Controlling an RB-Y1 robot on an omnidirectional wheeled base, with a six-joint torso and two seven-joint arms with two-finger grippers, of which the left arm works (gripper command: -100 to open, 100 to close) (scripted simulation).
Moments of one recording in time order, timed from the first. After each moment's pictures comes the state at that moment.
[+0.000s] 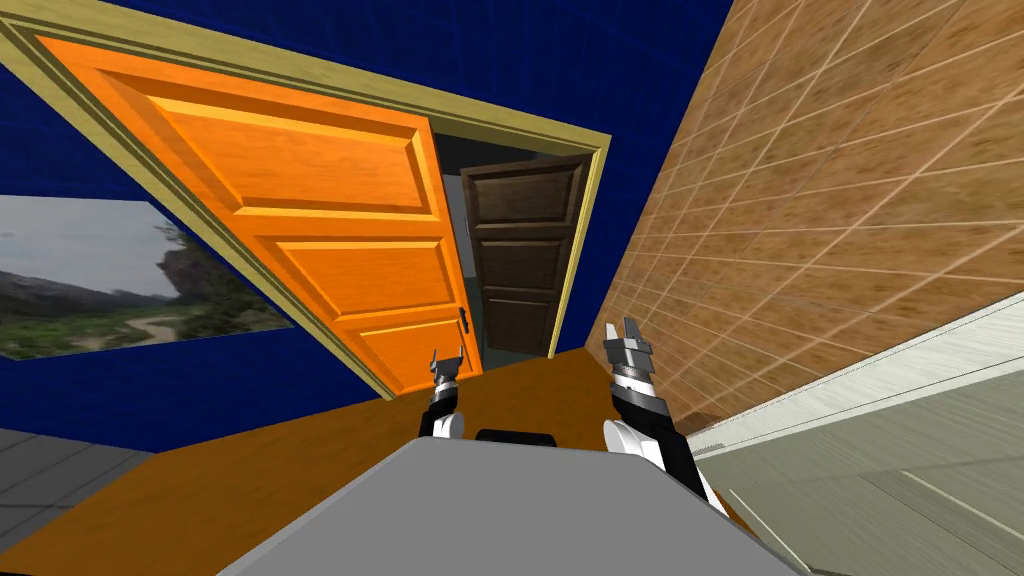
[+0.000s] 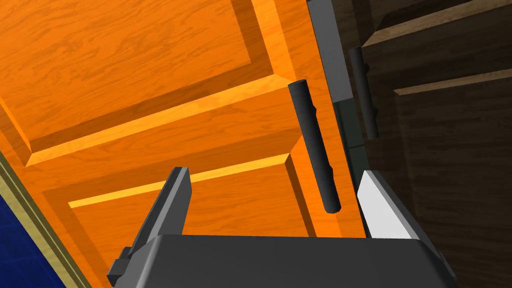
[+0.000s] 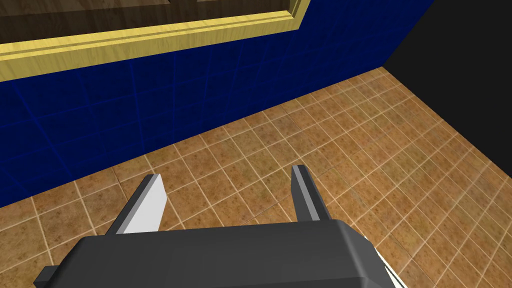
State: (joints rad) arm 0.27 0.06 -0.09 -1.37 0.61 -0.81 0.71
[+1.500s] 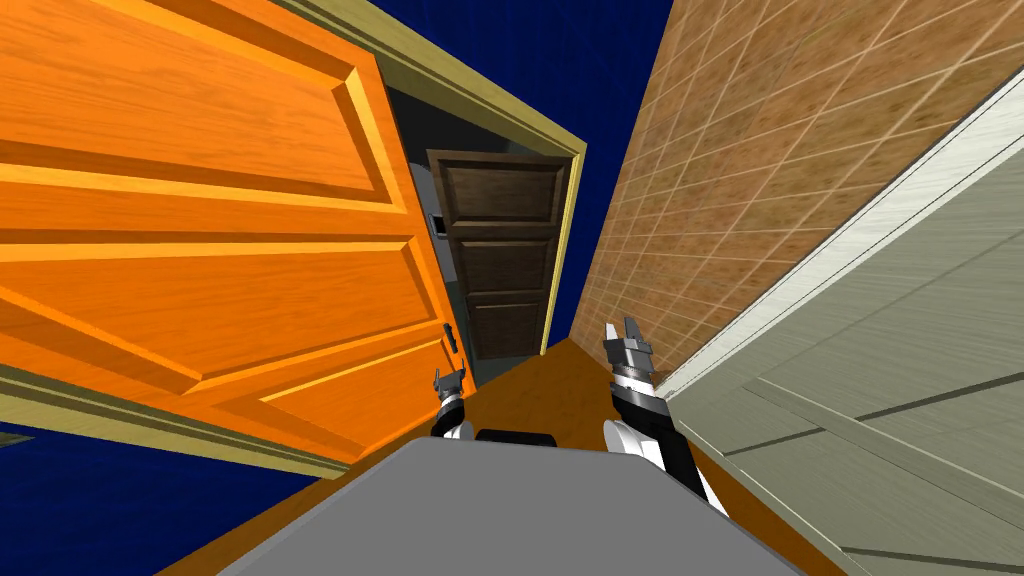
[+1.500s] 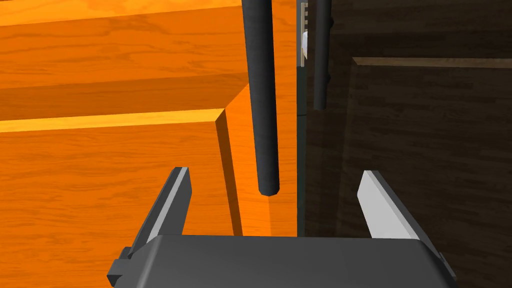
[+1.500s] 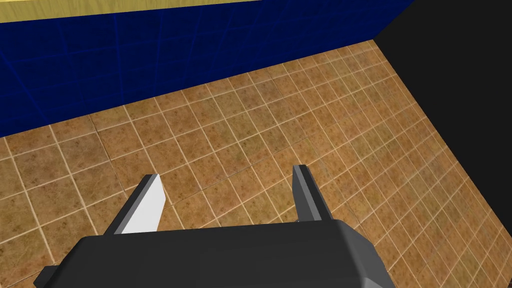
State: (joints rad) arm 0.21 0.00 -0.12 -1.10 0.77 -0.93 0.88
